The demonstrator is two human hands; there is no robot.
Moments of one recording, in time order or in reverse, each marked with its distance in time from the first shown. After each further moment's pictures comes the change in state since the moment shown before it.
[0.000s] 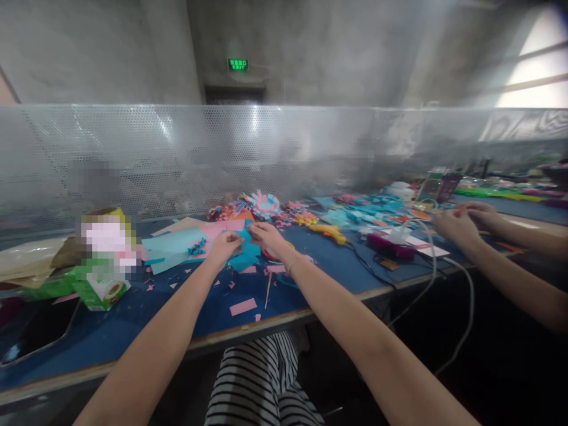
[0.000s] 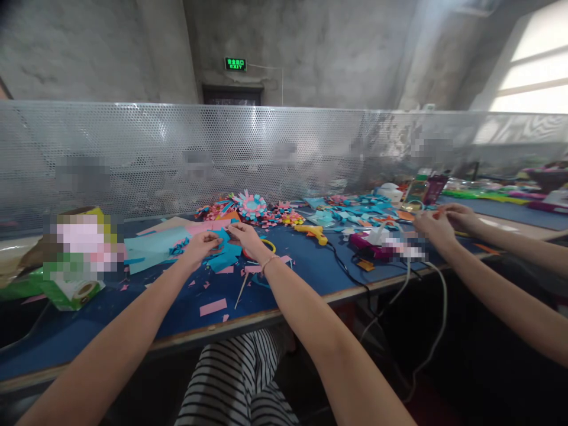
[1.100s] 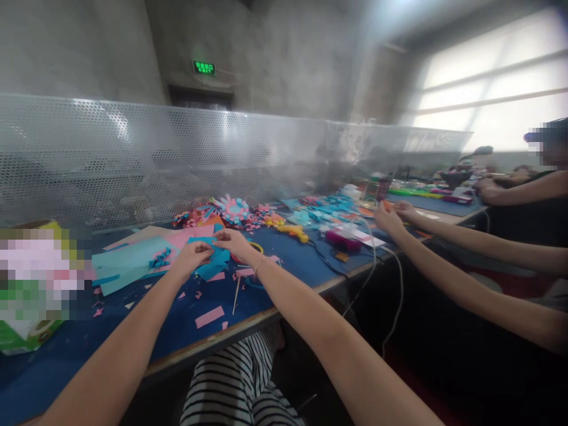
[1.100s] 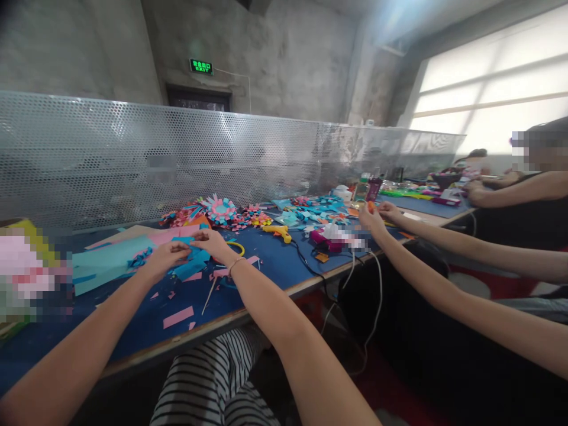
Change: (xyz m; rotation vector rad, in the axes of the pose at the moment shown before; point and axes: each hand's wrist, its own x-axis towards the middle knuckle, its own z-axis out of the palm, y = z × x) left_hand 0.001 0.005 0.001 0.108 -0.067 -0.078; right_hand 0.004 -0.001 -0.004 -0.284 -0.028 -0.177
